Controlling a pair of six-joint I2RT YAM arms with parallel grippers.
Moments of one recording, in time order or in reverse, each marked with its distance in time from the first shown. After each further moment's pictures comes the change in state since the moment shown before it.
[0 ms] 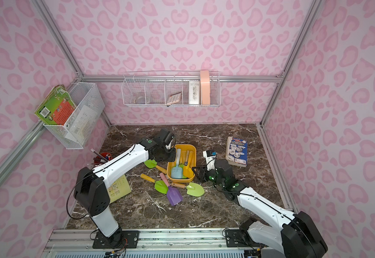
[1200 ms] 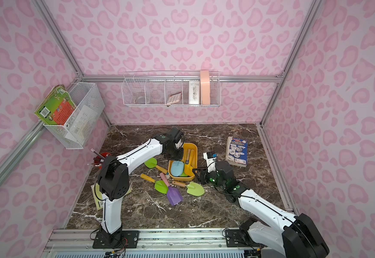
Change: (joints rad) left arm 0.004 0.333 0.233 -0.032 0.055 0.053; right arm 0.000 -0.024 -0.039 0.030 -0.006 -0.006
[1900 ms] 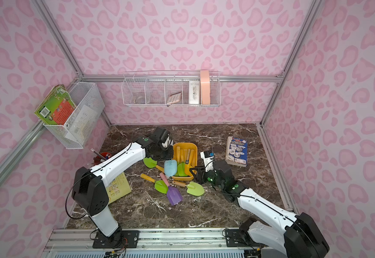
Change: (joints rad) left arm 0.041 -0.246 -0.138 0.033 0.045 -0.099; right arm 0.041 -0.009 0.032 -0.023 0.020 -0.019
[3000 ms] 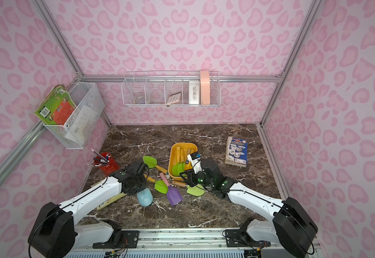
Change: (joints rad) left arm 0.118 -0.560 -0.838 0.076 -0.266 -0.379; right arm 0.122 0.172 0.112 -0.020 -0.020 -0.026
